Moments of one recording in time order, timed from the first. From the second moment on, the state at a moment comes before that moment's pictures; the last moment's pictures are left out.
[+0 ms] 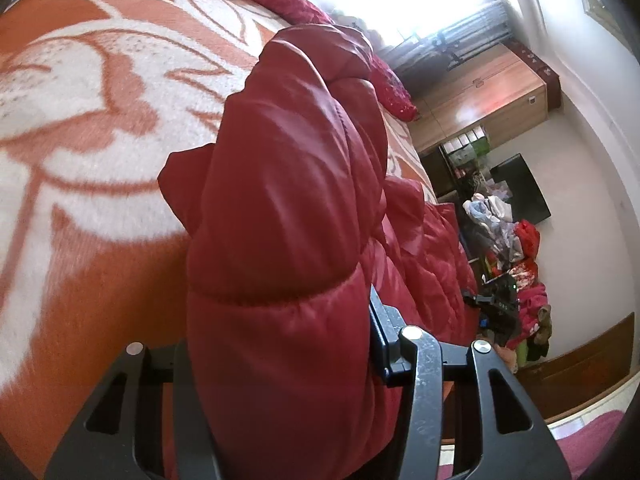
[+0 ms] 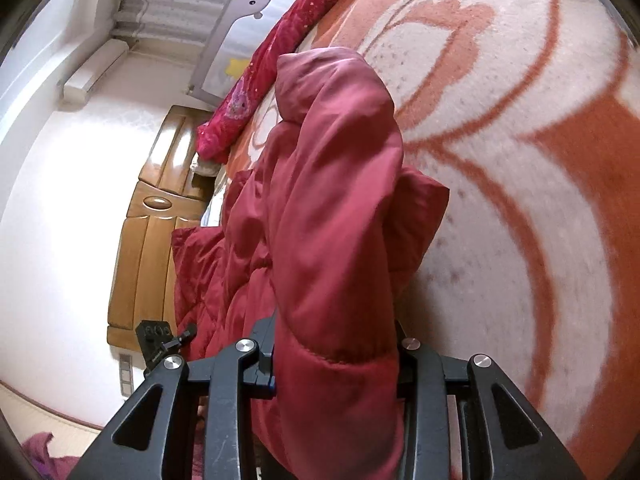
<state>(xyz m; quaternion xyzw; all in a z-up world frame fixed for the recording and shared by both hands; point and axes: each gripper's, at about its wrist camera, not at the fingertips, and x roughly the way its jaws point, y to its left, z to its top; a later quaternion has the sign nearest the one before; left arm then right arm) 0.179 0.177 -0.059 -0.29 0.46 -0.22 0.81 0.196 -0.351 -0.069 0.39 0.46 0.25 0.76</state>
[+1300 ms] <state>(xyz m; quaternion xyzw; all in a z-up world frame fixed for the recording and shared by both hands) 0.133 0.176 -0.058 -0.20 0.43 -0.02 0.88 0.159 -0.341 -0.093 0.31 0.43 0.09 0.84</state>
